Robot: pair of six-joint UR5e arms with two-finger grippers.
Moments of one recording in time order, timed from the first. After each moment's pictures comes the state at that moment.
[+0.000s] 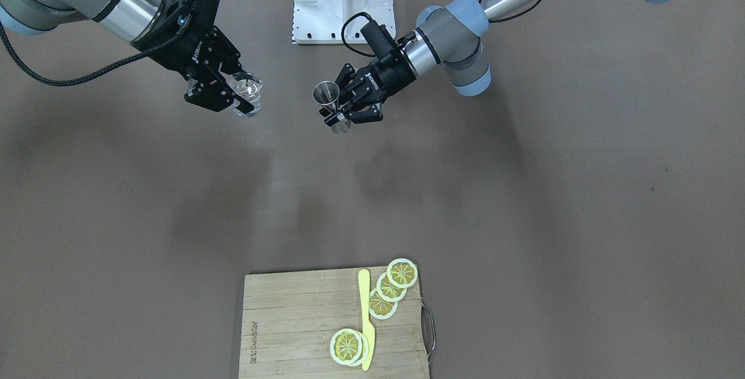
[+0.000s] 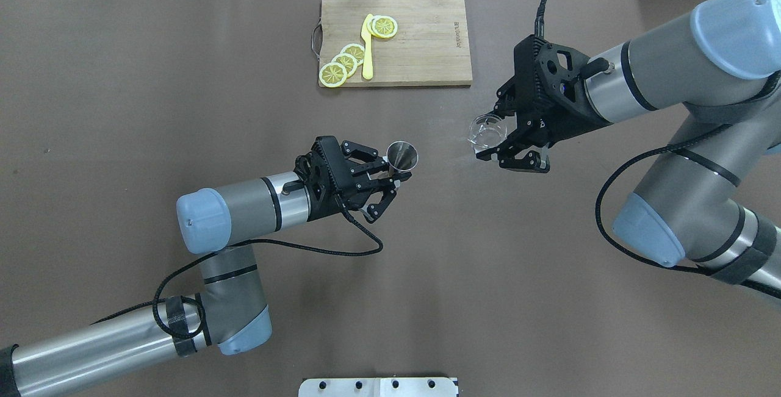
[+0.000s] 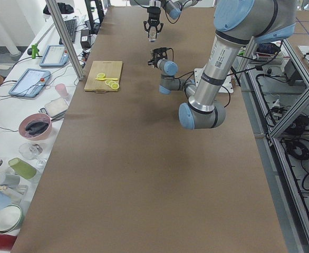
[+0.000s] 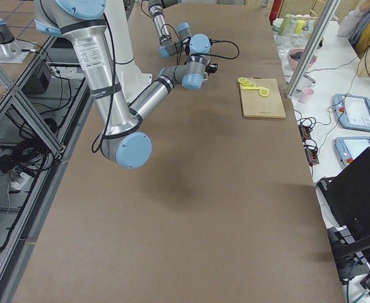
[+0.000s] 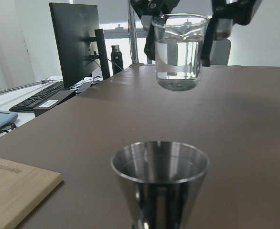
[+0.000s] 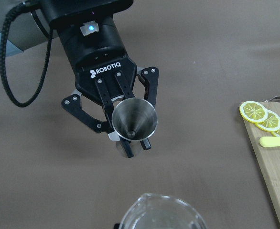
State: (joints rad) left arm -0.40 -2.18 -1.38 -3.04 -1.54 -0.22; right arm 0.79 -1.20 1.96 -1.06 2.25 -0.21
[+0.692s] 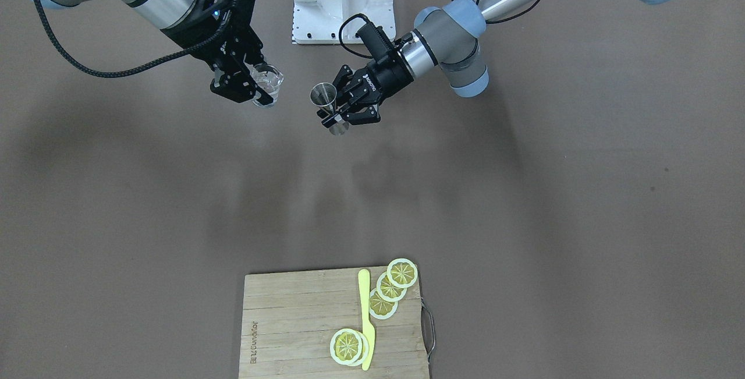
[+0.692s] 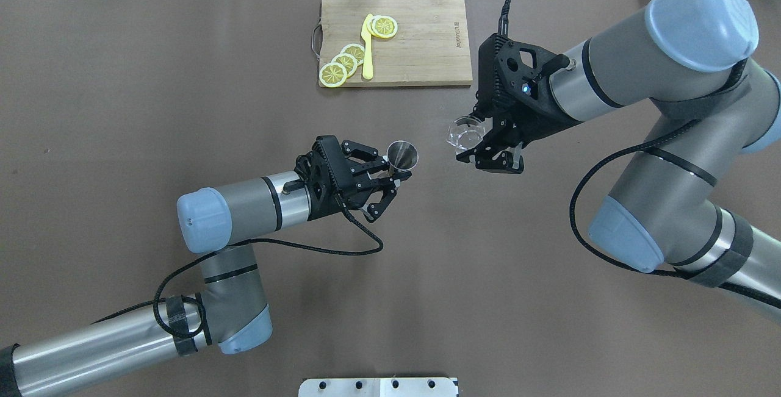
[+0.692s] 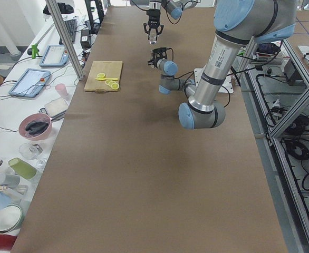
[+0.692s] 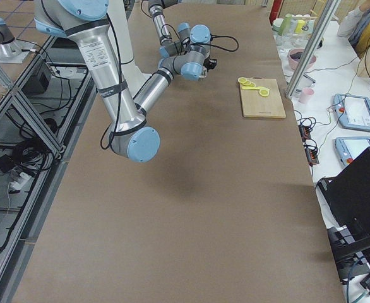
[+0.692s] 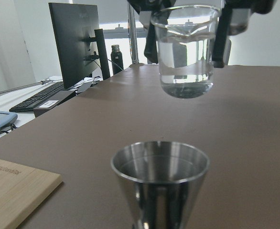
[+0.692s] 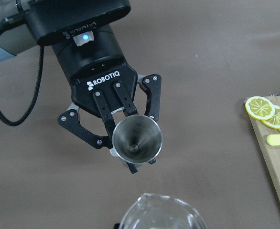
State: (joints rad) left arm -0.40 -2.18 -1.38 -3.04 -1.54 -0.22; right arm 0.76 -1.12 1.97 -1.21 2.20 -0.21
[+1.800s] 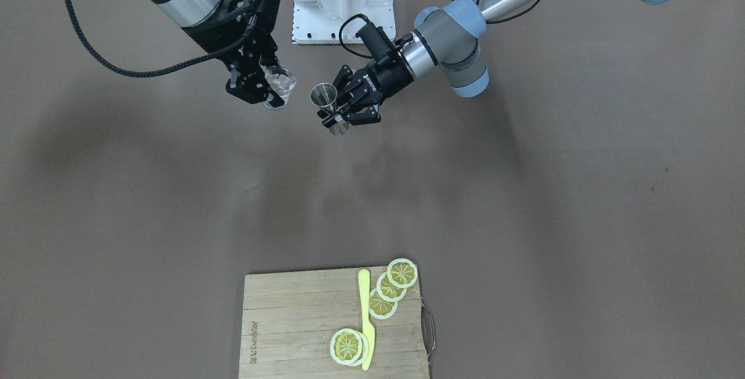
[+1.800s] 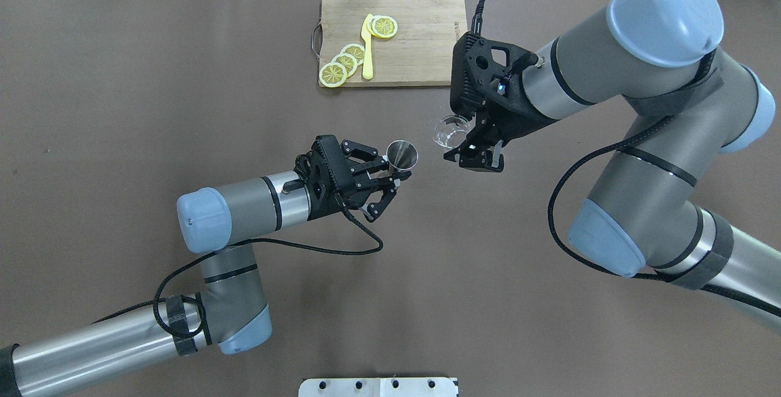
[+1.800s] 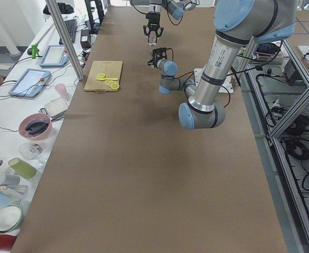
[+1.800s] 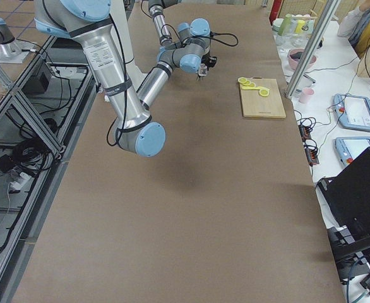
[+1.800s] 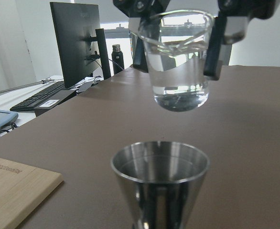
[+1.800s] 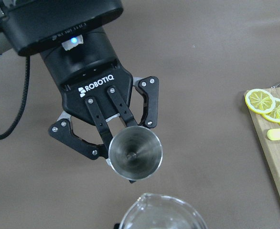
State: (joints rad) left arm -0.40 -2.18 -1.38 -3.04 -1.54 -0.22; right arm 0.72 -1.06 1.97 -1.34 2.14 -0.21
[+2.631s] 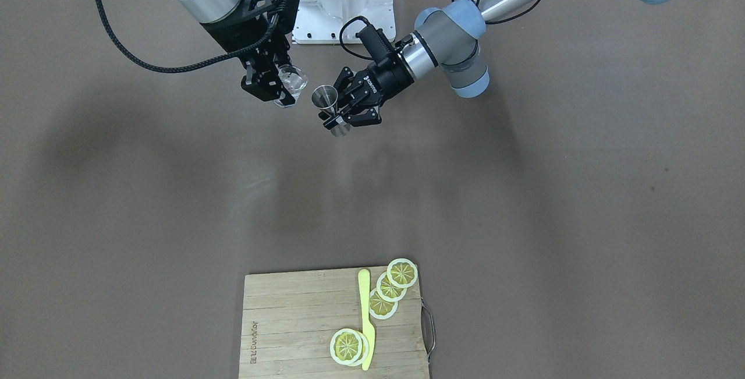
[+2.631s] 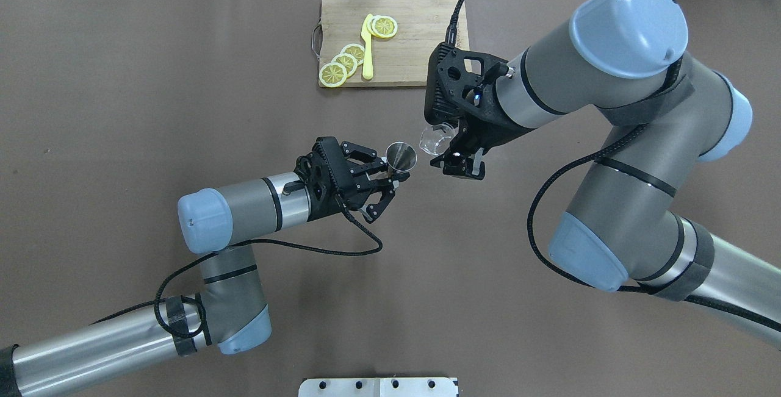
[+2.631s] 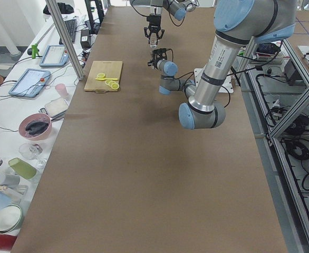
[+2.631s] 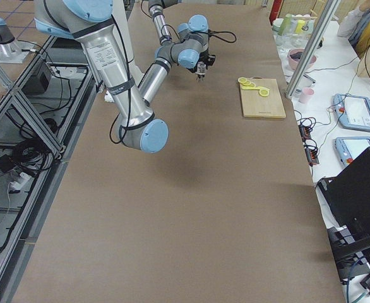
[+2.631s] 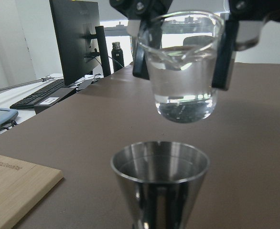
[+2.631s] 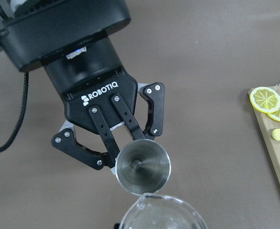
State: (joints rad) left arm -0.40 -2.18 -1.37 -3.04 -1.54 -0.22; right arm 0.69 -1.02 1.97 -1.42 2.09 -0.21
